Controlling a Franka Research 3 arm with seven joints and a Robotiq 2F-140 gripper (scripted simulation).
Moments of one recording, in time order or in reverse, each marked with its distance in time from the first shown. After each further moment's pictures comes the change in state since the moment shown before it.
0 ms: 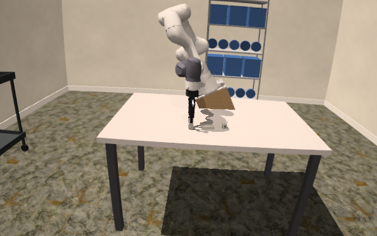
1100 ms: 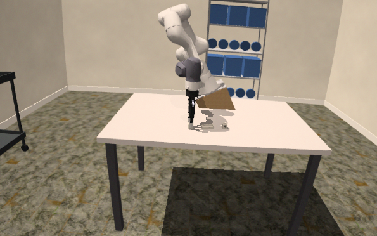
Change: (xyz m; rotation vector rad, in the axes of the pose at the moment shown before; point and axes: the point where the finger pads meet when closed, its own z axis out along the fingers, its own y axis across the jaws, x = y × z) arm 0.000 0.000 0.000 0.000 0.000 0.000
